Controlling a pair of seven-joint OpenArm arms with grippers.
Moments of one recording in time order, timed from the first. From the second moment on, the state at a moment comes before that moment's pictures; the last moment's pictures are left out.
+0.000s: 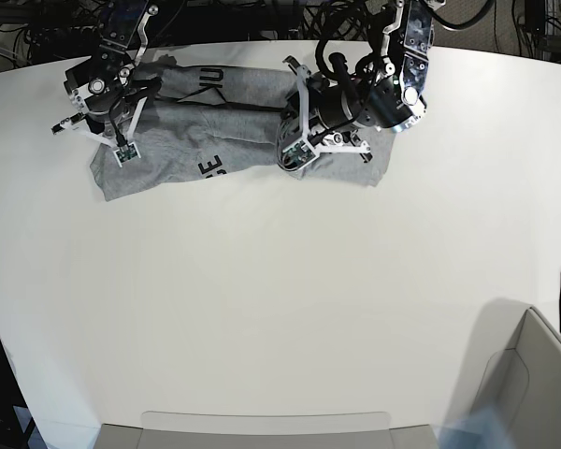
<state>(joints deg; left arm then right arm) 12.0 -1.4 13.4 115.6 -16.4 -33.5 78.1 -14.8 -6.7 23.0 112.0 -26.1 44.2 -63.1</state>
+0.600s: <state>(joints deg) 12.2 -2.4 -9.7 115.7 -17.0 -33.5 78.1 -14.8 -6.7 23.1 112.0 -26.0 44.2 -63.1</state>
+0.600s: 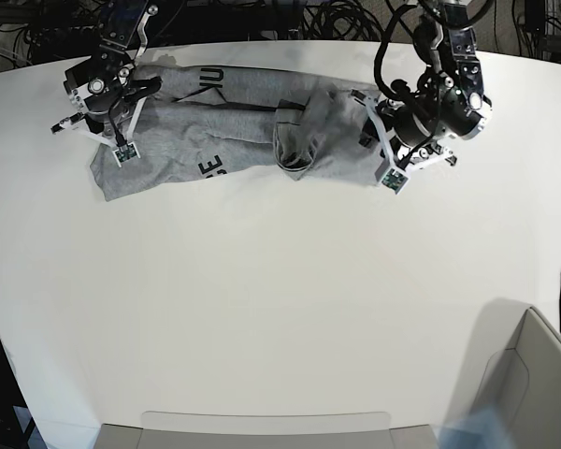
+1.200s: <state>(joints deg) 11.6 -2.8 1.6 112.1 -17.1 -33.5 77.4 -14.2 -6.8 23.1 110.3 -25.9 44.2 -63.1</state>
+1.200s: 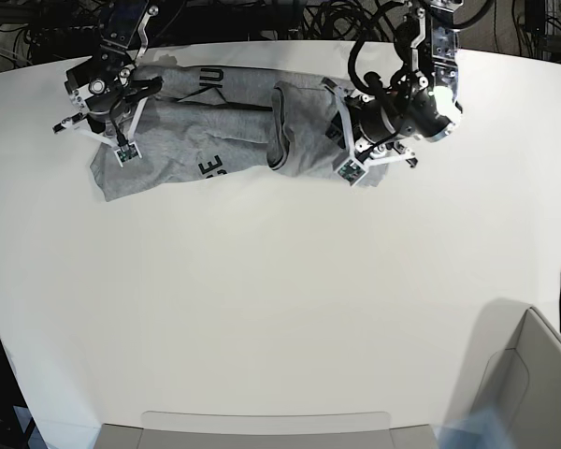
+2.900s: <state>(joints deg) -13.5 -4.6 -16.8 67.7 -21.6 -34.8 69.0 14.5 -1.1 38.7 107.9 -2.5 44.2 -81.4</state>
